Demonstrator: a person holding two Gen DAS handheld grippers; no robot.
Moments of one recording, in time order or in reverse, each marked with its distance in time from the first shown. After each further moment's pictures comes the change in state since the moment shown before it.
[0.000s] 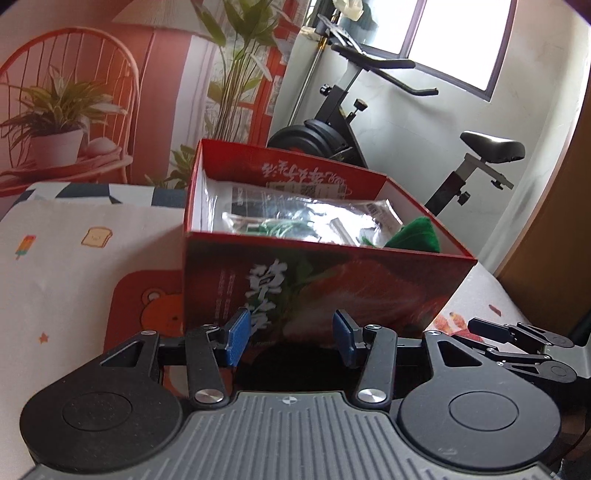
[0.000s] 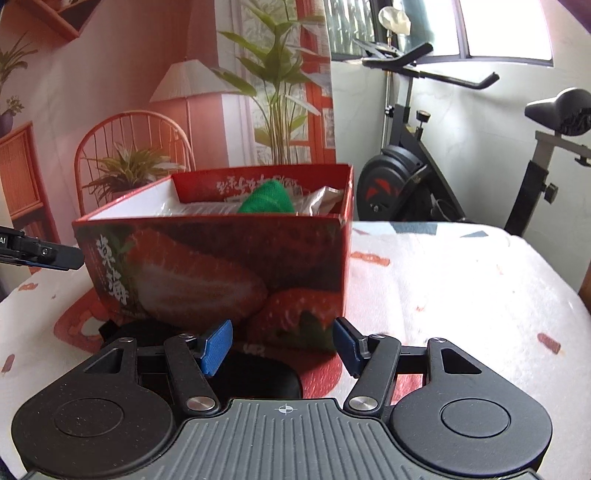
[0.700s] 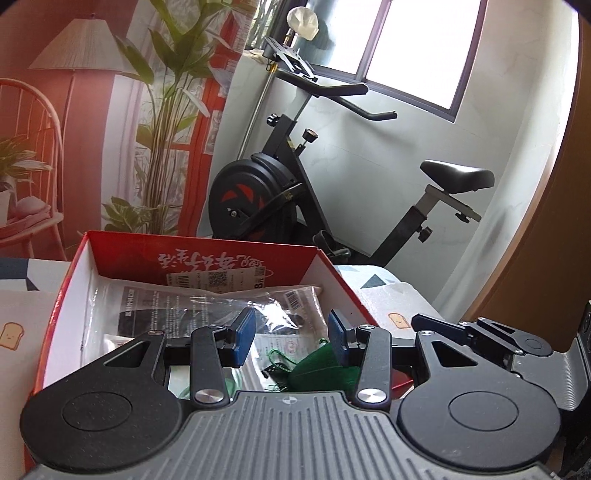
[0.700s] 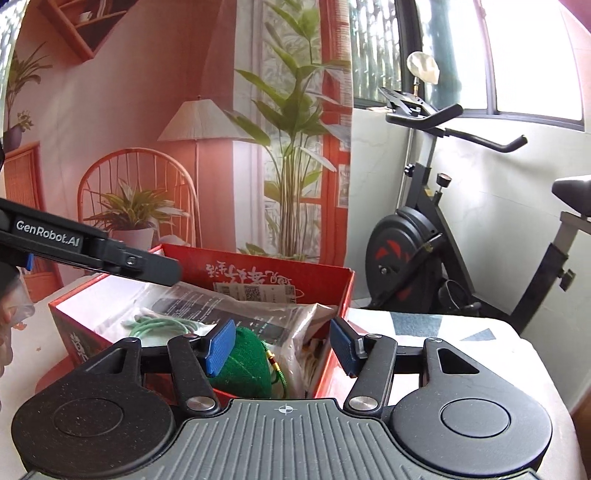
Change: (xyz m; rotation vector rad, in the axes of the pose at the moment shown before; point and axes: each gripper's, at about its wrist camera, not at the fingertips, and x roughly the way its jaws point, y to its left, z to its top) left arm 0.048 -0.067 0.089 0.051 -0.086 -0.112; right arm 0.023 -0.021 0.108 -0.109 -0.128 0.027
